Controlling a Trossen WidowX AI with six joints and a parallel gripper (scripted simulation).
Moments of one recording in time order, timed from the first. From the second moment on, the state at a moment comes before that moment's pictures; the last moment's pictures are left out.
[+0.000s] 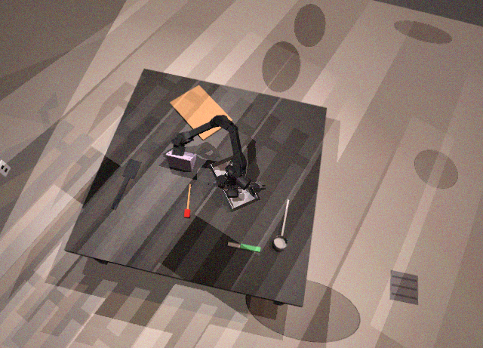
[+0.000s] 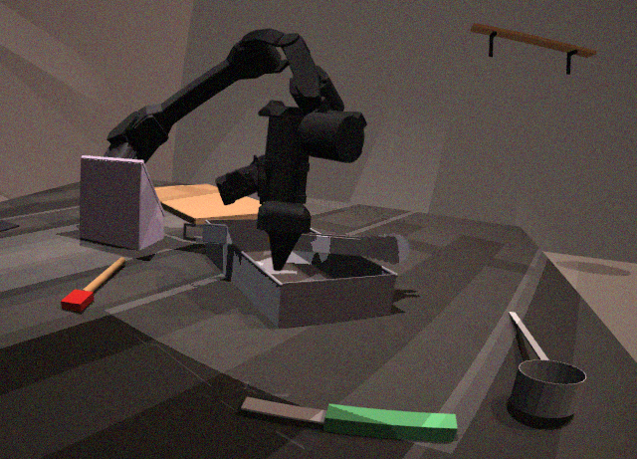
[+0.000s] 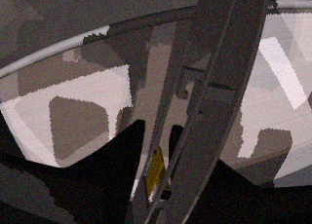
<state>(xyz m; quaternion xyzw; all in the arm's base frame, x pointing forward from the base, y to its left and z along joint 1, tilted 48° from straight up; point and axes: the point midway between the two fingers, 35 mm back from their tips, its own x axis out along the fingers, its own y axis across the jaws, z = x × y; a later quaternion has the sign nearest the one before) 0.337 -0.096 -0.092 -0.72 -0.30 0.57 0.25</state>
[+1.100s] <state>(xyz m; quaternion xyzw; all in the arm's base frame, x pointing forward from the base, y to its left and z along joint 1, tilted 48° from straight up) 0.316 -0.190 -0.009 -0.72 -0.30 0.57 0.25</state>
